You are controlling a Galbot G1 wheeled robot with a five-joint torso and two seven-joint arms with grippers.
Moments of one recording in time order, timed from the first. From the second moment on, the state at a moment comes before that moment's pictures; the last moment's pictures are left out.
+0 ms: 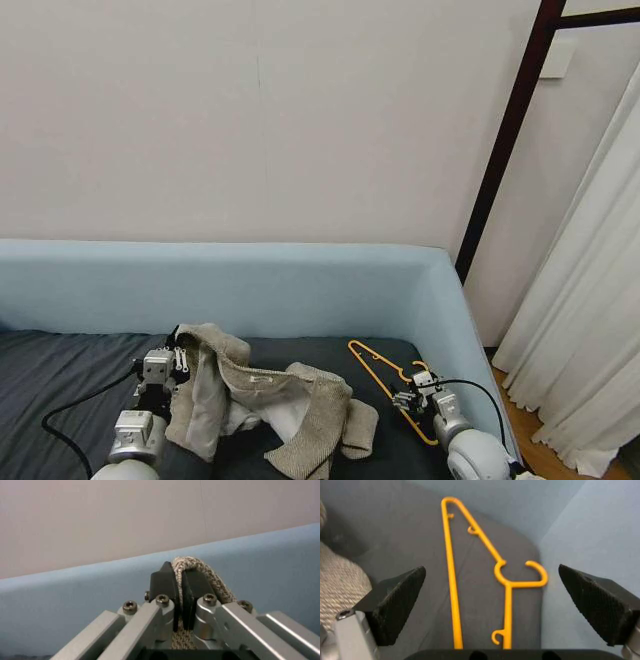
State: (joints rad) left arm 1.43 -0.92 -0.42 -2.02 -0.30 -0.07 -0.46; right arm -0.89 0.97 -0.07 1.43 0.41 -0.27 0.14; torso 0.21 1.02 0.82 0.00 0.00
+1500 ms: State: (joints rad) left arm 1.41 -0.90 -0.42 -2.03 -0.32 -0.08 -0.48; right arm -0.66 1.19 0.05 0.90 0.26 -0.48 -0.11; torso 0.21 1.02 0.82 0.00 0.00
